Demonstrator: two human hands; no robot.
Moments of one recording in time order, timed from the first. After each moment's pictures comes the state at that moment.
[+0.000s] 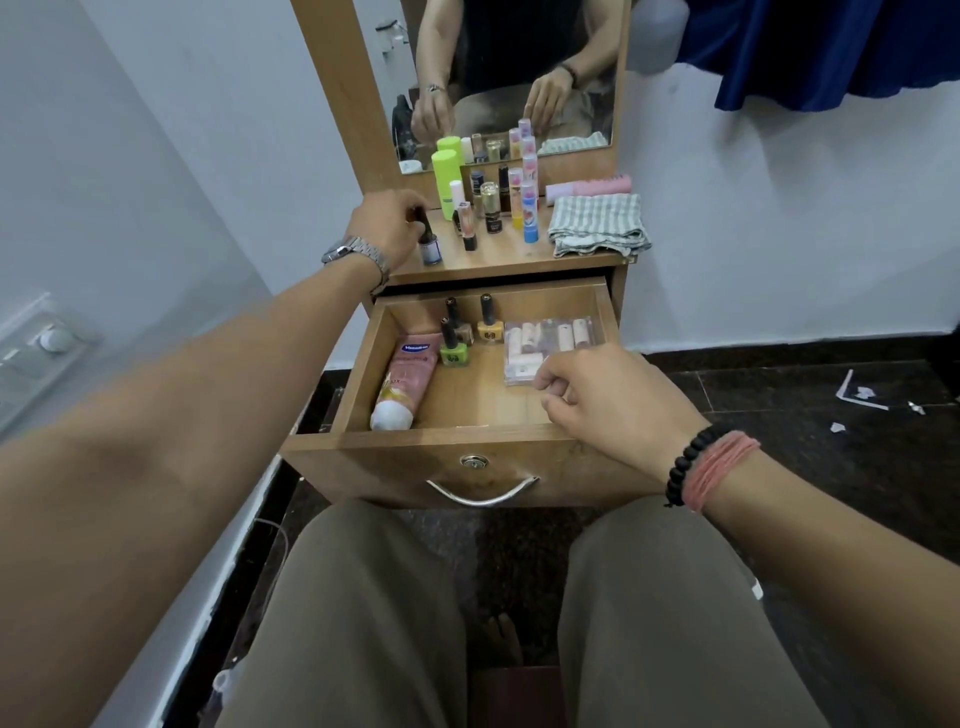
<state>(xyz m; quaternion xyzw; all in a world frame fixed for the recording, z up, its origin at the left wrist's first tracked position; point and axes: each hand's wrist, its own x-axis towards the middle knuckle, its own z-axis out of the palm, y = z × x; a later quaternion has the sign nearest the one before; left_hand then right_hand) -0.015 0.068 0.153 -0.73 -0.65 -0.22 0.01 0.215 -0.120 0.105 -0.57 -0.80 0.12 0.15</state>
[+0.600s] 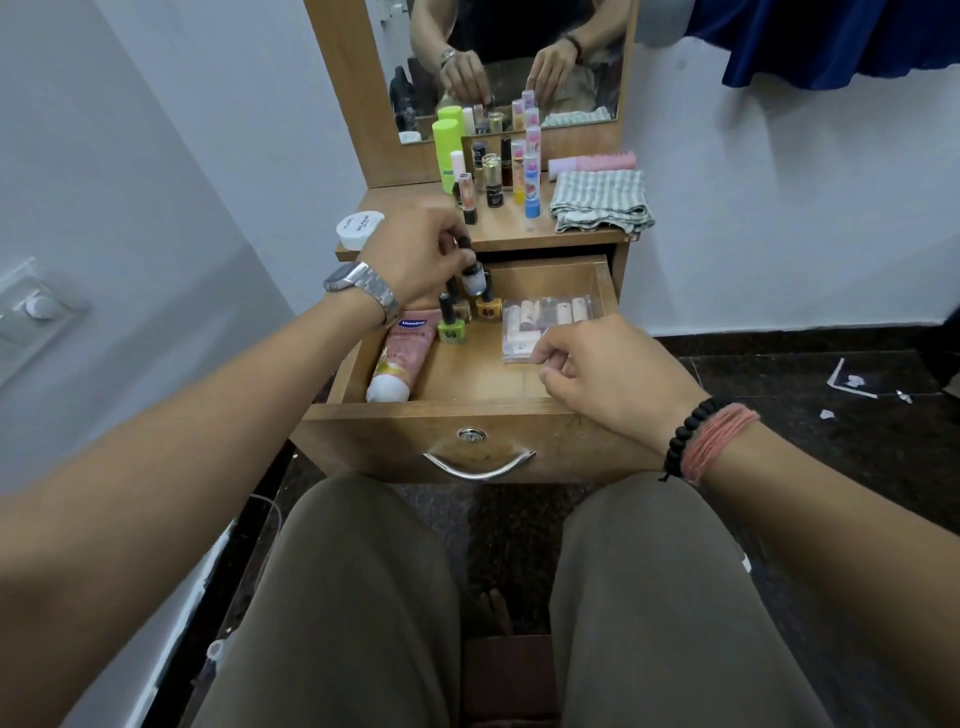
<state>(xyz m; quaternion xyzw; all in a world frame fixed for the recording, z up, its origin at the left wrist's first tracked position) 0.005 0.009 0.132 -0.80 -0.56 -0.20 0.02 0.214 -0.118 0.102 -0.57 -0.80 0.13 0.17</state>
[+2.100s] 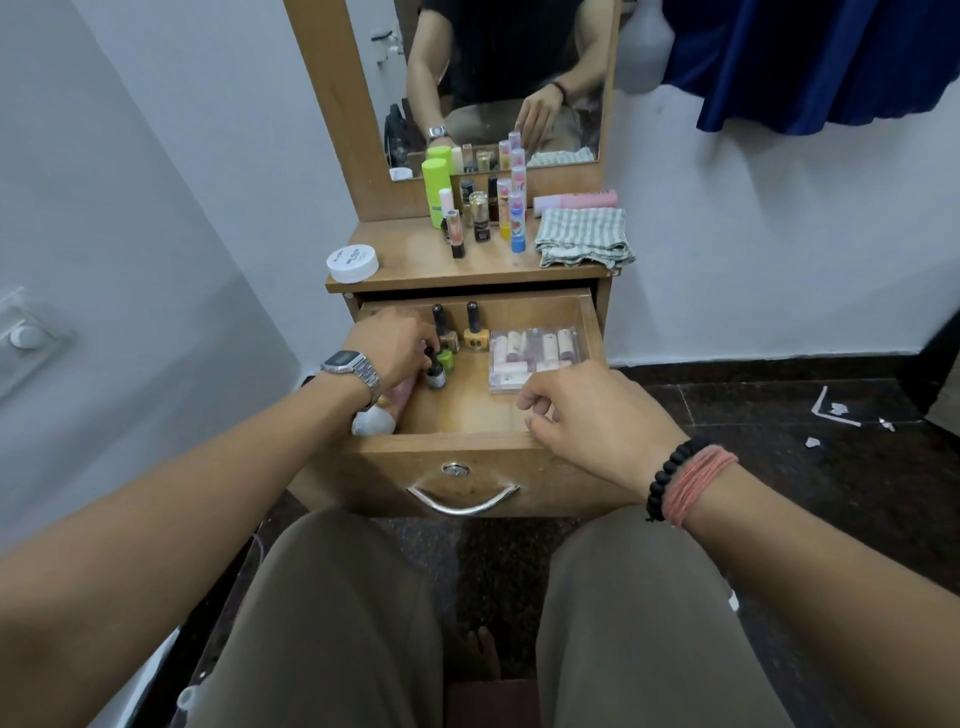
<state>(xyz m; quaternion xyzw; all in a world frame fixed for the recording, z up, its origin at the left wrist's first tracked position) -0.018 0.008 0.070 -0.80 -0.59 -0.02 0.10 0.212 -0.128 0.110 -0.57 -0.80 0.12 0.11</state>
